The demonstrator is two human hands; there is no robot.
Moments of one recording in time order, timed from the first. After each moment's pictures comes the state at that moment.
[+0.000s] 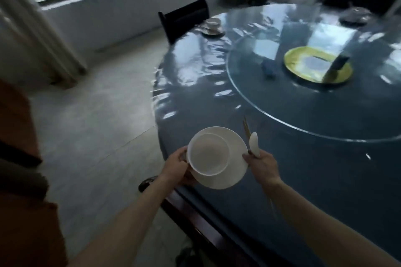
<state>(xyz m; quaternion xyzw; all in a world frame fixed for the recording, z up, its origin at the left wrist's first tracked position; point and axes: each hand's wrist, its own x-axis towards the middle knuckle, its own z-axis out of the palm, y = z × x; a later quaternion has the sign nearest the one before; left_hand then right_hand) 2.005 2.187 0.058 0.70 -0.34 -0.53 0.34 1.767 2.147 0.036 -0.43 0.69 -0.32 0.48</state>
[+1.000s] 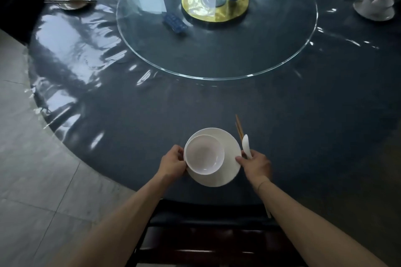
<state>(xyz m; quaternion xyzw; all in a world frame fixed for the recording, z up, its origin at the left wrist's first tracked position) 1.970 2.077 -0.042 0.62 -0.60 -0.51 0.01 1.766 2.197 -0.041 -0.15 0.88 -0.29 0.36</state>
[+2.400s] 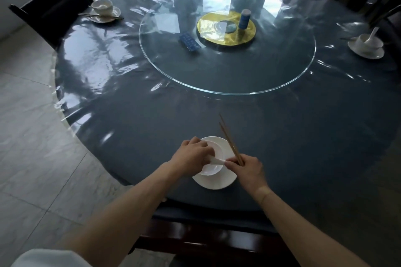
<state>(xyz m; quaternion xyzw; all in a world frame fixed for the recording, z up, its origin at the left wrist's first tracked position) 1.939 2.081 0.008 0.30 -0.93 -0.18 -0.05 1.782 2.205 0.015 -0.33 0.79 -0.34 0.39</state>
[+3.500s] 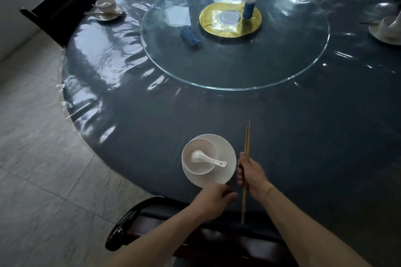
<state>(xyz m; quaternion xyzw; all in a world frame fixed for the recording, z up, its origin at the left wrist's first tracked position) 1.895 2.195 -0.017 0.43 -0.74 -0.51 -0.08 1.745 2.207 -0.028 -0.05 0.69 -0.44 0.57</state>
